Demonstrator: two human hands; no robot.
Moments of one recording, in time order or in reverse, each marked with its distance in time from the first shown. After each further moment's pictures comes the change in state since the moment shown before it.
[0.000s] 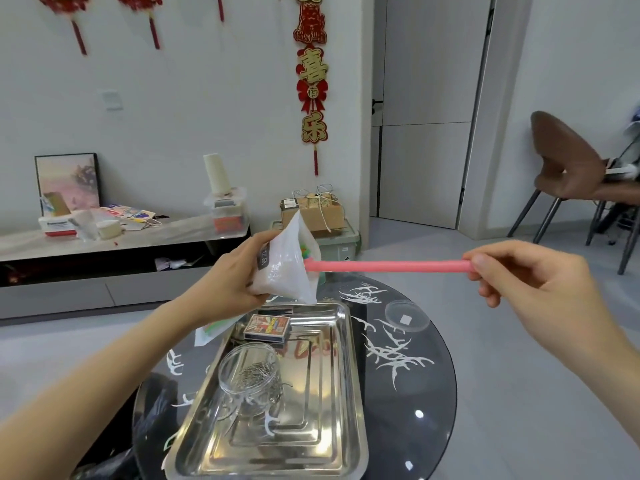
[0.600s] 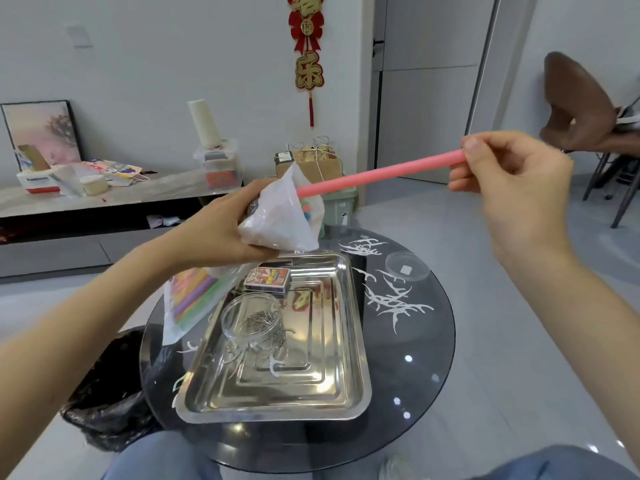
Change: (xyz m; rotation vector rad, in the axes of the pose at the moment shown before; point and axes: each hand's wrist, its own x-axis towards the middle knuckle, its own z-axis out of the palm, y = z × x) left_hand -0.009 0.011 -0.019 -0.112 -0.135 -0.061; right_hand 0.033 -0.009 0.051 0.199 0.298 -0.029
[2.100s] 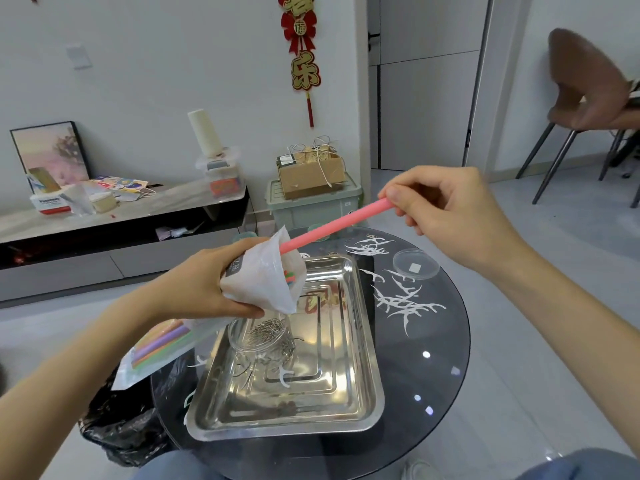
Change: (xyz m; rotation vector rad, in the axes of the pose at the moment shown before) left_hand -0.031 -0.030 0.011 0.071 -0.201 -0.033; right_hand -0.013 0.021 0.018 -0.228 -0.503 -0.026
